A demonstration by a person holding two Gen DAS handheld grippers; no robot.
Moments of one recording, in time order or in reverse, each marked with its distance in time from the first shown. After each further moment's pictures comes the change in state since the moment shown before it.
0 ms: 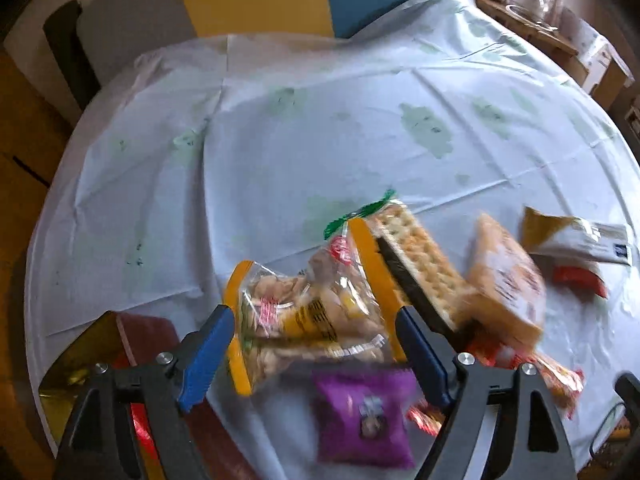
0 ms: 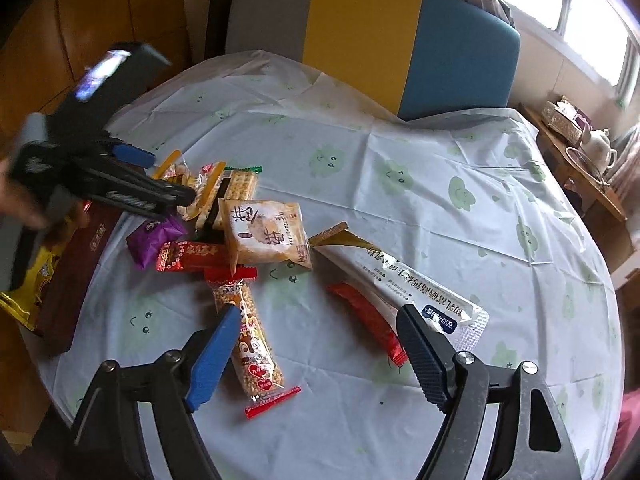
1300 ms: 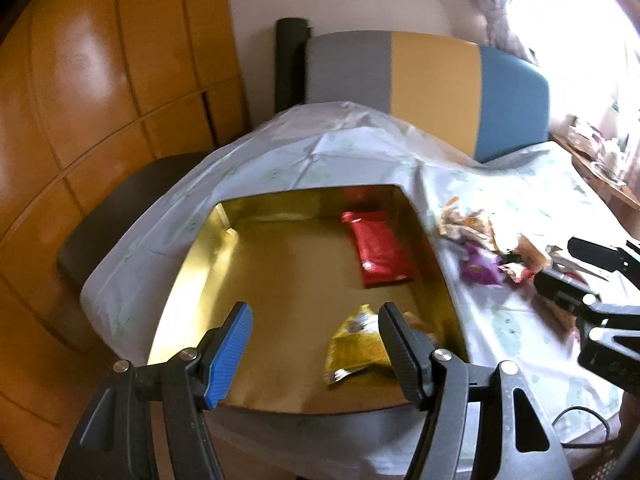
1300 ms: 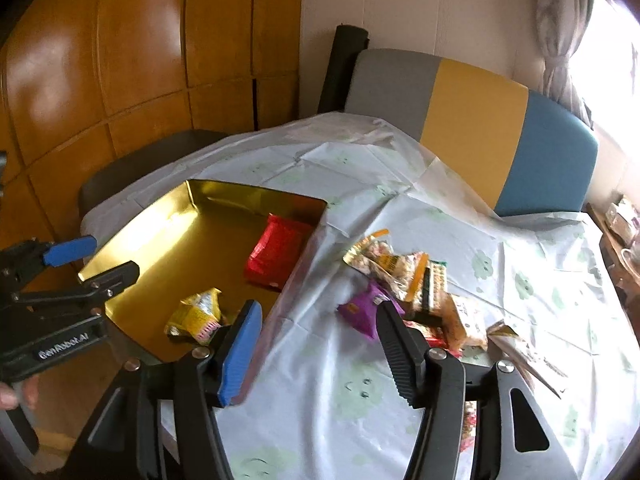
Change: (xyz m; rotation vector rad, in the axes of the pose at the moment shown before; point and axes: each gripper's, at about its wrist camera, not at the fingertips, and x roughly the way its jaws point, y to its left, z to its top) left arm -0.175 0.074 -0.260 -0.481 -0.402 0.252; right arm -0.062 0.185 0.005 -0.243 -0.224 0.176
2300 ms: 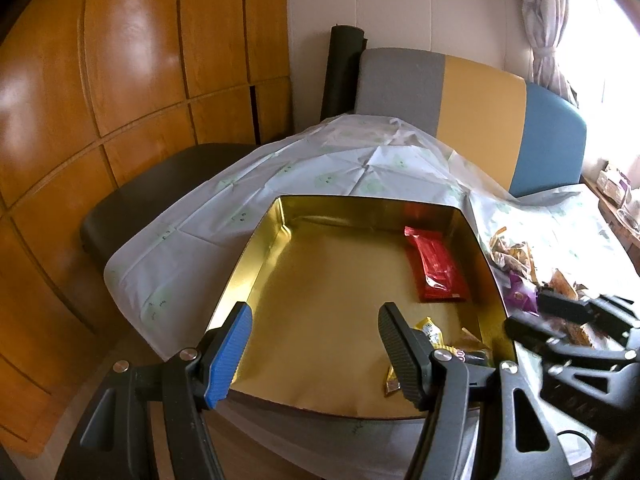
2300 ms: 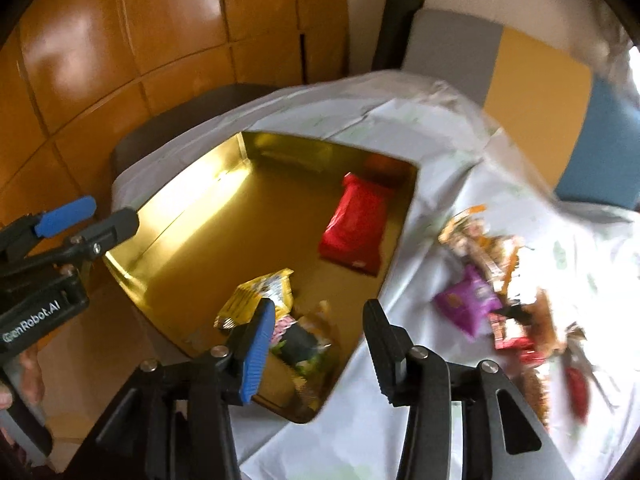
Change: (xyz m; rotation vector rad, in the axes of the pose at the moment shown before) left arm 0.001 0.063 -0.013 -0.159 -0.028 0.085; right arm 0.053 0.059 0.012 -0.028 0.116 0.132
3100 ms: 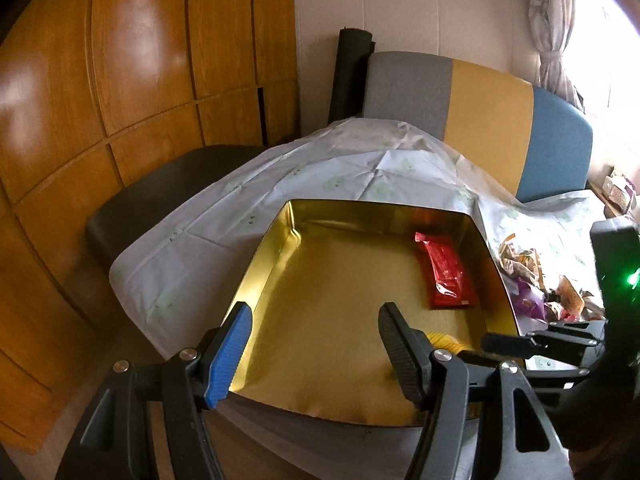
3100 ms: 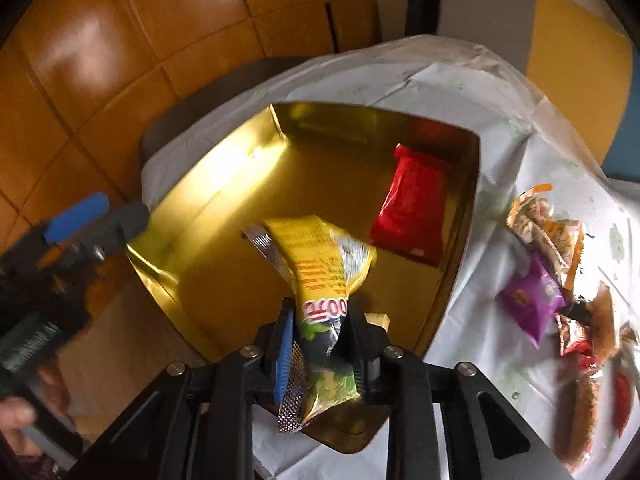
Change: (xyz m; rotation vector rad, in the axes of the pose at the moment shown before) left arm 0.002 0.008 0.002 -0.011 -0.017 0.021; right arm 0.052 0.012 0.006 0.002 0.158 0.197
